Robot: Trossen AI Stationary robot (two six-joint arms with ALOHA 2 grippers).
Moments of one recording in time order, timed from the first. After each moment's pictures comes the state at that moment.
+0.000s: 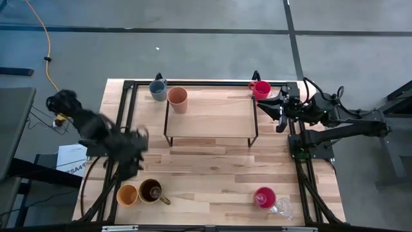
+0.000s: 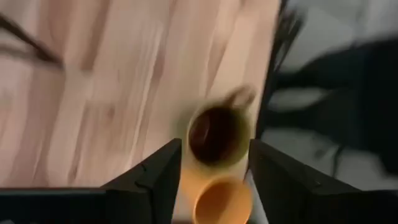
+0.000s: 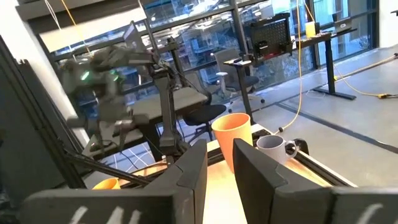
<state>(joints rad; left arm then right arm) -0.53 1.15 1.34 -1.30 -0.01 -0.91 0.01 0.67 0.82 -0.09 0.24 0.26</state>
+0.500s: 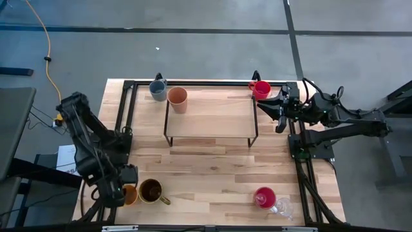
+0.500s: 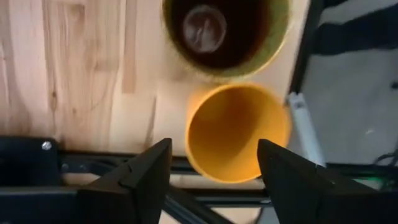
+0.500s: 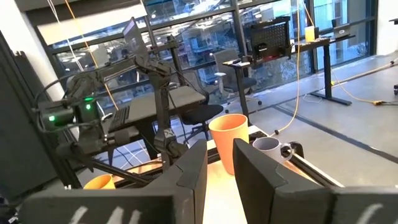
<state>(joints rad) -0.91 1.31 1.20 -1.29 -0.02 -1.16 0.01 0.67 0.82 -0.09 0.24 0.22</state>
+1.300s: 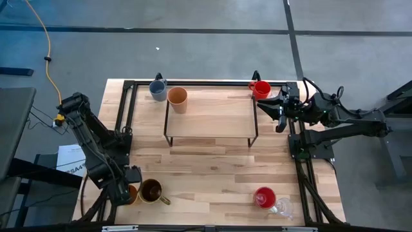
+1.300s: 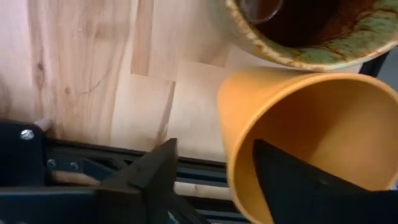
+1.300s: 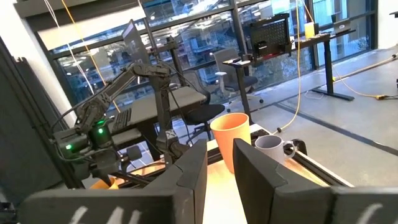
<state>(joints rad) -0.92 1.32 0.97 -1.12 0.02 -1.24 0.01 0.67 0.82 -0.09 0.24 0.25</state>
